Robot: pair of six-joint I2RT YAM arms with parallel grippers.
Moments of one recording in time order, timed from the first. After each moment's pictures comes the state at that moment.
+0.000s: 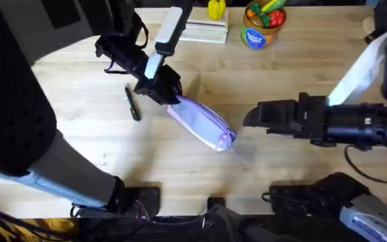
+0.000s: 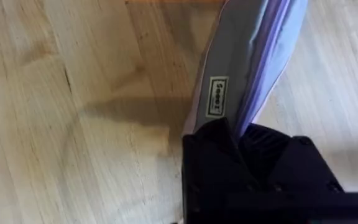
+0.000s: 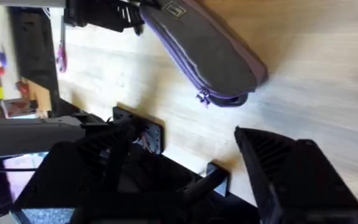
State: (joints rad) left arm -0.11 1.80 1.26 -1.21 0.71 1.80; right arm 0.35 0.71 0.83 -1.04 -0.52 0.63
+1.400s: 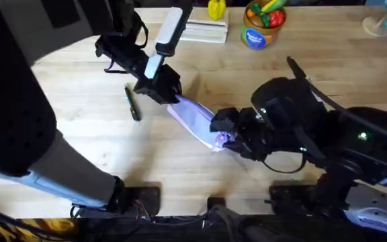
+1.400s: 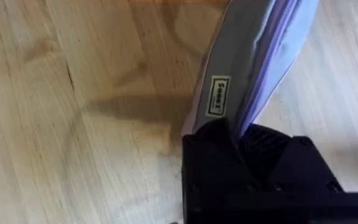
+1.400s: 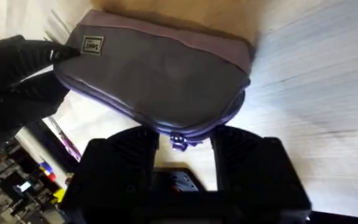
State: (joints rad) left arm -0.11 1.80 1.26 -1.20 0.71 1.80; right arm 0.87 1.01 0.61 -0.55 -0.10 1.59
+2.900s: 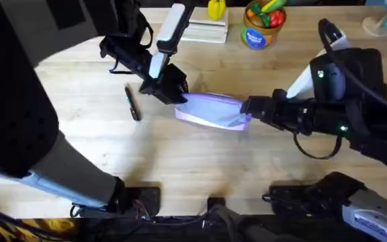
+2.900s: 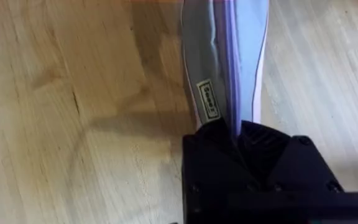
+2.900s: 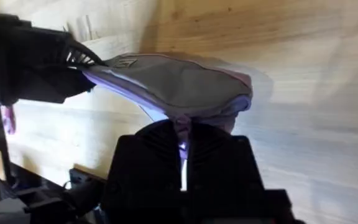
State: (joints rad) left arm -0.13 1.80 1.26 -1.20 0.77 1.80; right arm 0.49 0.86 0.61 -0.62 -0.19 0.84
